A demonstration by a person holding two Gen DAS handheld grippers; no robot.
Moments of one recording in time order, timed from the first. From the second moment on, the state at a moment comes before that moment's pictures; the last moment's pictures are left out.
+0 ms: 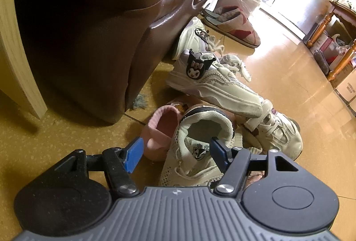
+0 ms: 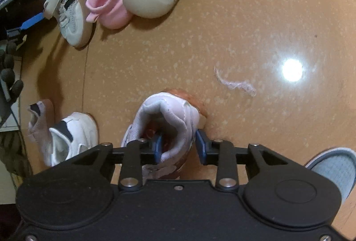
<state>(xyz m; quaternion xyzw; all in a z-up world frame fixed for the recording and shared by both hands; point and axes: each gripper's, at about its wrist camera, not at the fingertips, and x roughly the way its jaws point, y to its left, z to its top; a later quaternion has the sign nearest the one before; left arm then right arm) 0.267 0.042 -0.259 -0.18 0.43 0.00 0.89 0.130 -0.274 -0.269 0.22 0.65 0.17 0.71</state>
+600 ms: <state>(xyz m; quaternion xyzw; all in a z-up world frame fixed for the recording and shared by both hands) 0.265 0.045 -0.258 -0.18 0.43 0.00 0.89 0.134 -0.268 -0.251 0.20 0.65 0.18 0.71</state>
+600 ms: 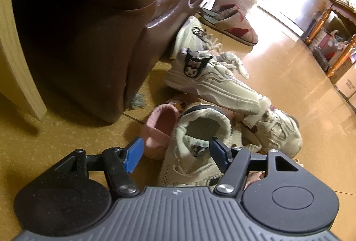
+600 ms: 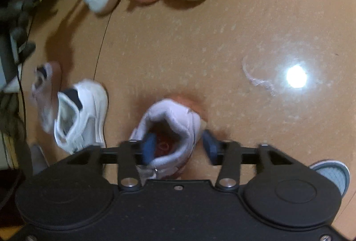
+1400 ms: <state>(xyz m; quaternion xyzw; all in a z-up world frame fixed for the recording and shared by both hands) 0.288 0.050 -0.267 -0.23 0.46 -0.03 0.86 0.126 -0.270 -0.251 0.22 0.65 0.11 0.72</state>
